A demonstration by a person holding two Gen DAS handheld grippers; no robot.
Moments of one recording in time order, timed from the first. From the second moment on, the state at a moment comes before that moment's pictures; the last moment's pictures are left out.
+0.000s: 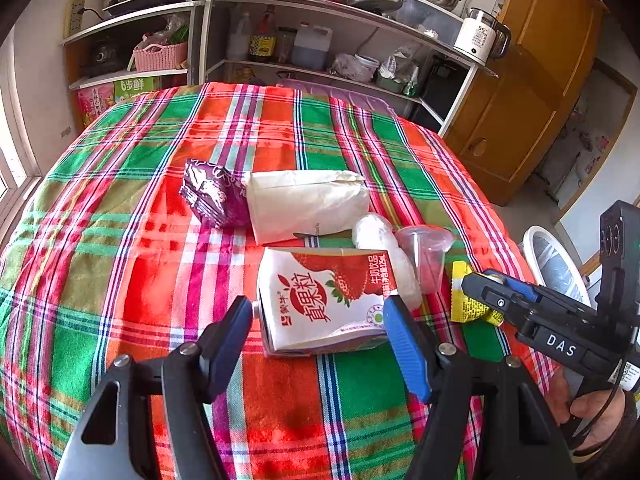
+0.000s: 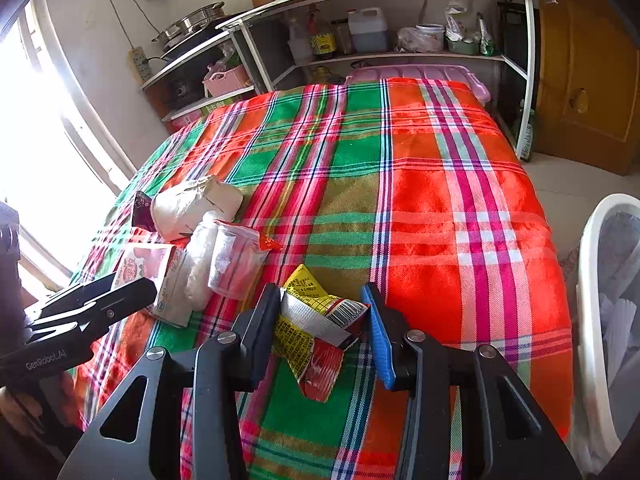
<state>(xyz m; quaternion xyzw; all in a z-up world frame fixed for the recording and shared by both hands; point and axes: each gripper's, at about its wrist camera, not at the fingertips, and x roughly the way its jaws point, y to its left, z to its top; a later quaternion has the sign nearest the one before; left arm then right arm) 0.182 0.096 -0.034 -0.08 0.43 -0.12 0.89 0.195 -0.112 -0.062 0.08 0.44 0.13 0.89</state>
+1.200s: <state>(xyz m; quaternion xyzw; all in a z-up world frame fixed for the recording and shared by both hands) 0.189 0.053 -0.035 0.05 0.42 -0.25 0.87 0.178 -0.139 -0.062 0.11 0.44 0.12 0.88</state>
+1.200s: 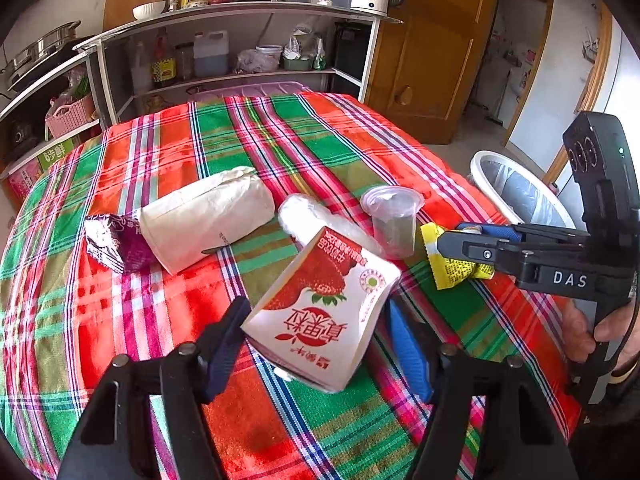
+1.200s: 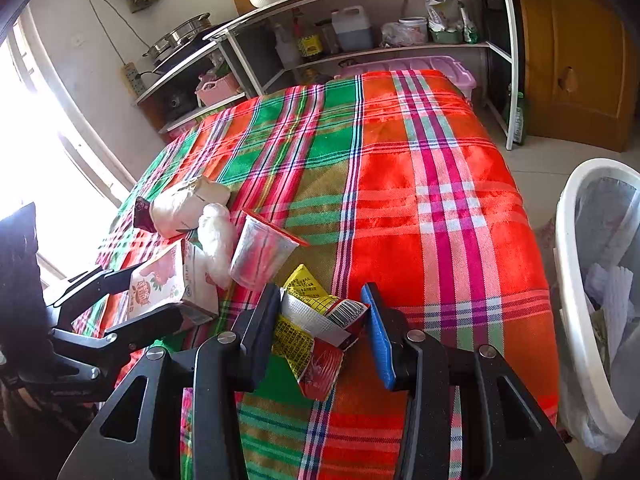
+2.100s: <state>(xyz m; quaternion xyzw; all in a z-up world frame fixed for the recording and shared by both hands) 0.148 0.032 -0.001 0.04 0.39 -0.23 0.89 0.141 -0.175 -0.036 0.14 0.40 0.12 0.90</state>
